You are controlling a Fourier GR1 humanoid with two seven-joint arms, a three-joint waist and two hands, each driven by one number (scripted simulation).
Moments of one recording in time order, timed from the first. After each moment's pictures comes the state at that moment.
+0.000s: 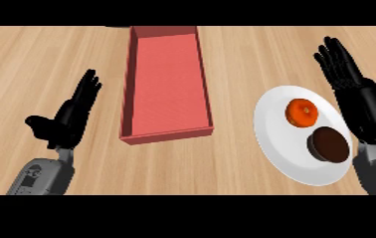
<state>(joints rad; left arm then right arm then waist) -0.19 0.33 -0.13 -1.32 0.27 0.10 -0.15 -0.22 -0.46 0.05 -1.67 -0.23 0.00 -0.04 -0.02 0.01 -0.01</state>
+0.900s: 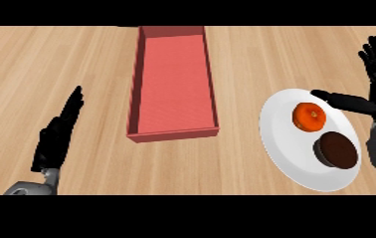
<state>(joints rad) -0.04 0.40 -0.17 -1.47 0.06 0.25 0.03 -0.33 -0.46 -0.17 -1.19 -0.11 -0.17 -0.25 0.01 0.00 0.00</state>
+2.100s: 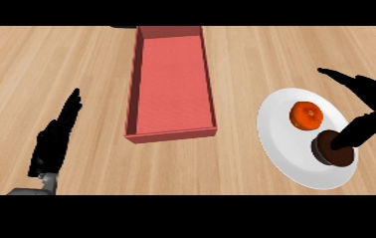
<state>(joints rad) -0.01 0.38 -0.15 -1.54 0.01 0.24 0.09 -0.34 -0.77 0.17 -1.44 0.17 0.42 0.41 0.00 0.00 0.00</state>
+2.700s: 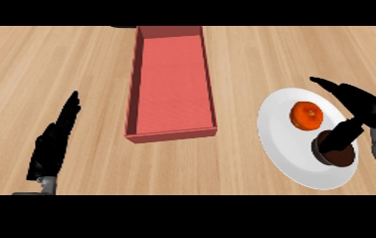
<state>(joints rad) 0.02 0.33 -0.09 -1.55 -0.05 0.18 0.08 -0.31 -0.64 0.13 -1.45 0.33 0.48 0.50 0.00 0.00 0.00</state>
